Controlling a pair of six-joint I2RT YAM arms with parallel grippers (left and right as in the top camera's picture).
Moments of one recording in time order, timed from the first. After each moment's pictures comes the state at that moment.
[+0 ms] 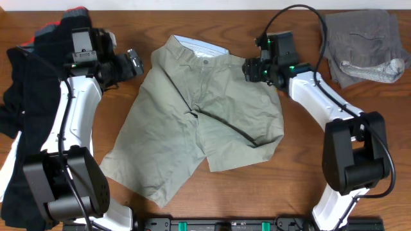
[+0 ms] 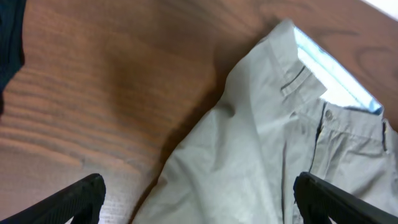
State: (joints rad) left arm 0.13 1.73 1.35 -0.61 0.25 -0.26; right arm 0.26 1.94 1.34 -0.27 -0.16 0.20
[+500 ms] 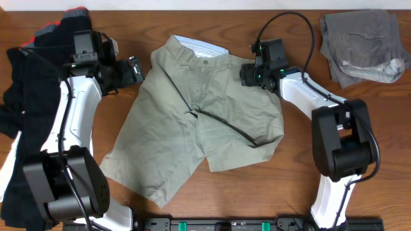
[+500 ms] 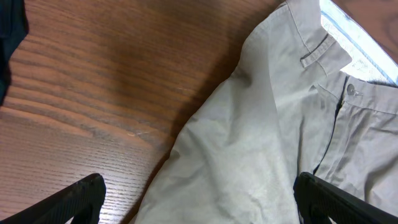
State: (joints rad) left arm 0.13 1.73 1.35 -0.69 0.23 -0.22; right arm 0.28 2.07 1.34 -0.21 -0.12 0.22
